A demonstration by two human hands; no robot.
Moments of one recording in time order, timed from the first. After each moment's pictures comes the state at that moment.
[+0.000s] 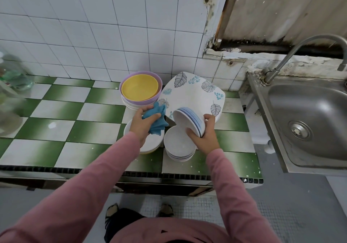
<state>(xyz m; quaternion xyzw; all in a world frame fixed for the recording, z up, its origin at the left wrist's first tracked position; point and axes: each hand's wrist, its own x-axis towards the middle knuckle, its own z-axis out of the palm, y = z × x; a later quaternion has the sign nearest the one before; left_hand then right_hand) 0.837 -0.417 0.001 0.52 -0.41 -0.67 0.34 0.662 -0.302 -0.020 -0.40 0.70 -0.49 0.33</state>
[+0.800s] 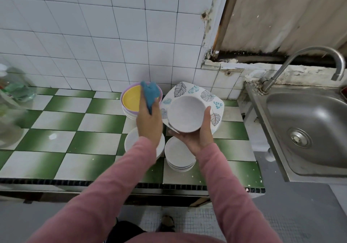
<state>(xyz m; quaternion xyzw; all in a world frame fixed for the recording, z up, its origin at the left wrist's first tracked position) 0.805 -0.403 0.058 0.50 -0.52 -0.47 0.51 0.685 -0.350 0.018 -0.02 0.36 -0.70 0.62</state>
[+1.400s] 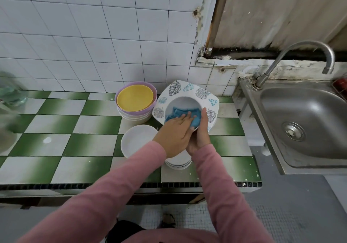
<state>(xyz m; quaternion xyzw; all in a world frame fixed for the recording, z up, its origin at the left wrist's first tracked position) 0.780 -0.375 0.048 0.30 -0.92 -0.23 0.08 0.687 -0.345 0.014 -0.01 0.36 -0.73 0.58</state>
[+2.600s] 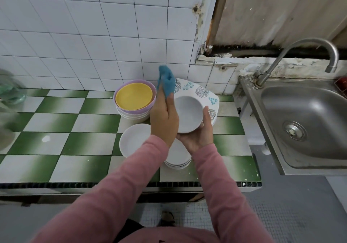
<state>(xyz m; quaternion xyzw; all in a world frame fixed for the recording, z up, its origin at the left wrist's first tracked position) 0.766 -0.383 0.067 0.38 -0.65 -0.40 0.53 0.681 -0.337 0.026 0.01 0.27 -0.73 0.63</state>
